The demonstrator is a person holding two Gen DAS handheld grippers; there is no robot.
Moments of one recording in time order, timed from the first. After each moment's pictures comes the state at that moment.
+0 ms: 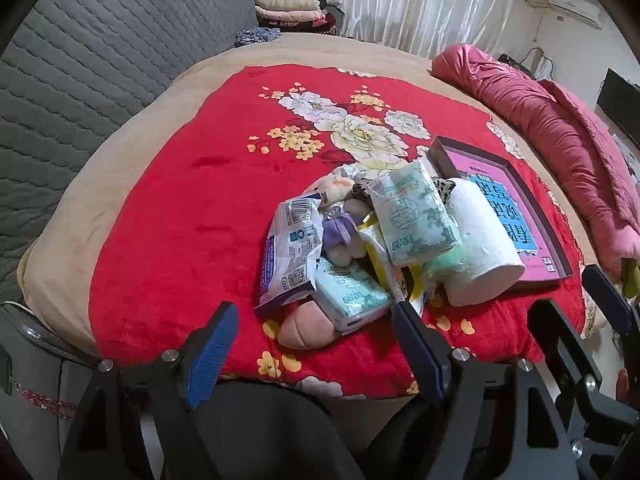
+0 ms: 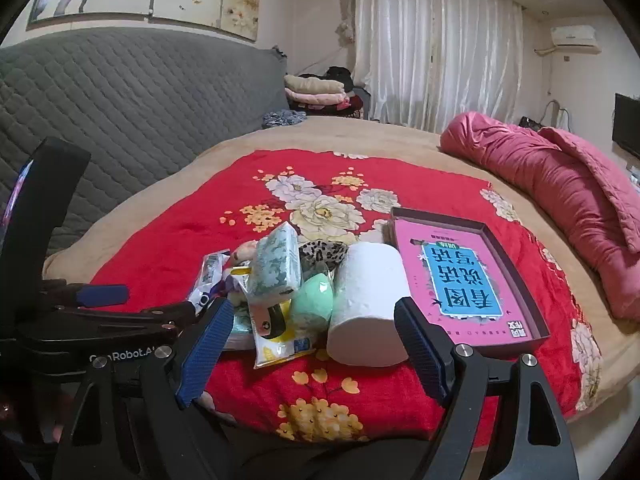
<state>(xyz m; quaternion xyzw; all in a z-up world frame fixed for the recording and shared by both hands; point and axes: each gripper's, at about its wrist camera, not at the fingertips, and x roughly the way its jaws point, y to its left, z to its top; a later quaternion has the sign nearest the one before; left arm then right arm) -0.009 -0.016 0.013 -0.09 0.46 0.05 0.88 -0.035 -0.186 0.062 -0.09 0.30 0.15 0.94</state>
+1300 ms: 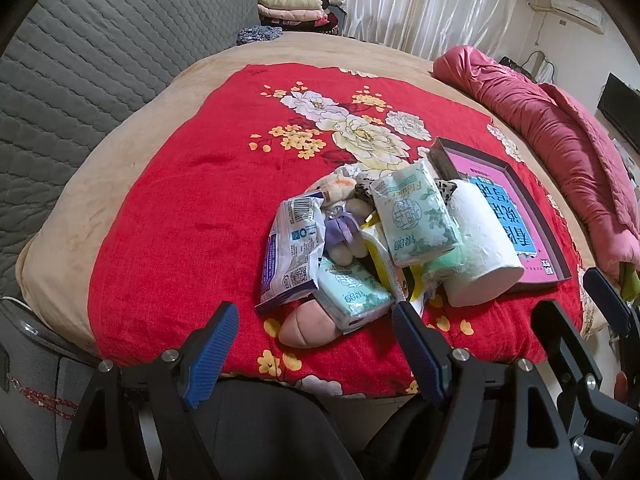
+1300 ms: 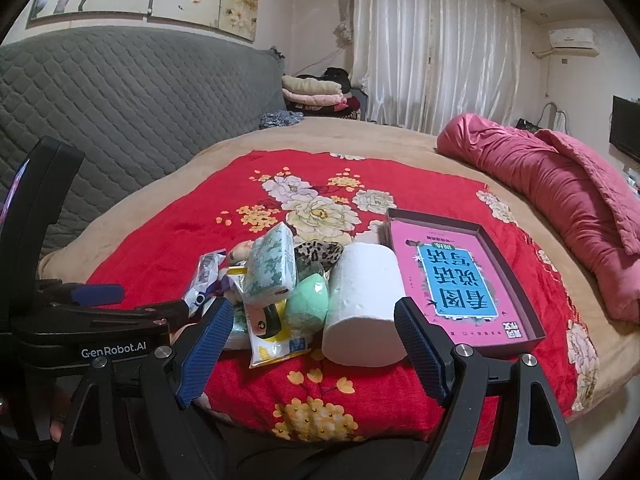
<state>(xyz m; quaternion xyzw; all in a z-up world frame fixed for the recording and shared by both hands) -0.009 -0.013 0.012 -0.10 0.46 0.05 0.88 -0.037 -0.187 0.064 -0.09 0.30 0.14 0.94</state>
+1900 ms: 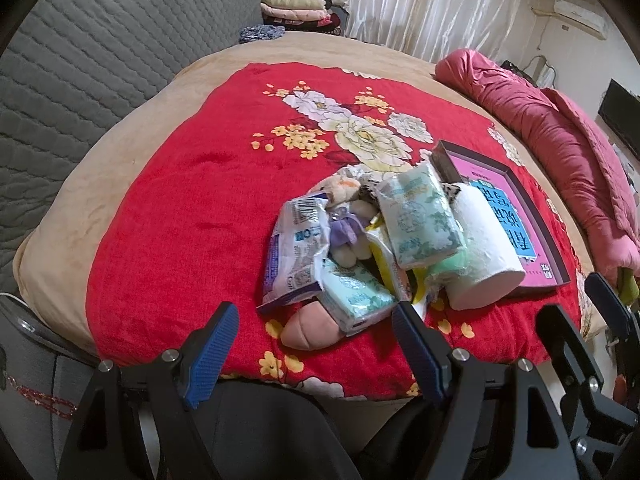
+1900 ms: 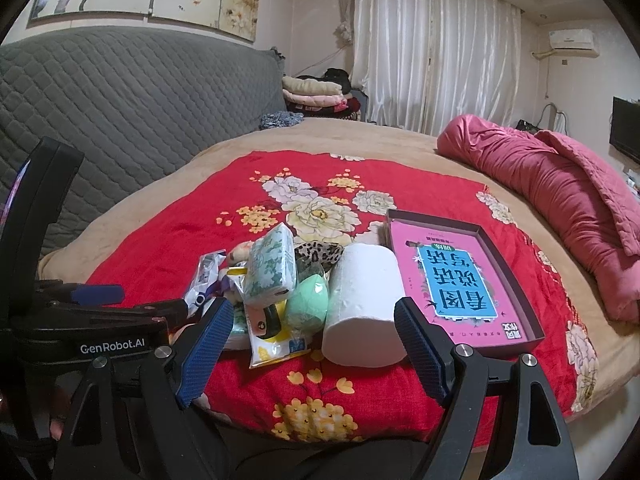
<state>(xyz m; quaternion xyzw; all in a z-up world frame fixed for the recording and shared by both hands) -0.010 -0.009 0.010 -0.11 0.45 0.05 0.88 -0.038 -0.187 0.064 -0.09 0.30 0.14 0.94</state>
